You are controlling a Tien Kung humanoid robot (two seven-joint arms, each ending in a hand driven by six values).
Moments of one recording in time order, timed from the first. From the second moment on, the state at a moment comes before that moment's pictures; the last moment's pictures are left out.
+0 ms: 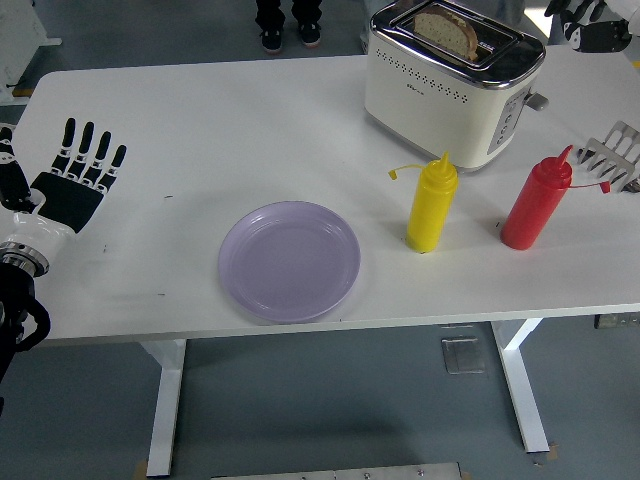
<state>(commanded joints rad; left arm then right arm) -0.27 0.36 -1.33 -1.34 -0.24 0.02 0.05 0.98 -0.68 0.85 1.13 -1.66 0.10 -0.08</state>
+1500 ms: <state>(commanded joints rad) -0.27 0.40 -1.29 -1.33 -0.24 0.03 0.05 1.46 -0.21 0.31 0.47 -1.22 0.11 -0.21</state>
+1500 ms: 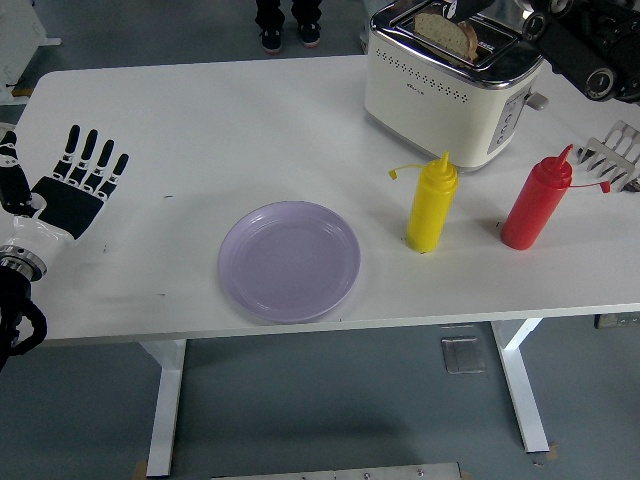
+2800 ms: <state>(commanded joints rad) -0.28 0.40 -1.28 -1.32 -0.24 0.03 0.05 1.42 -0.12 0.16 0.39 -1.13 -0.04 -0.18</state>
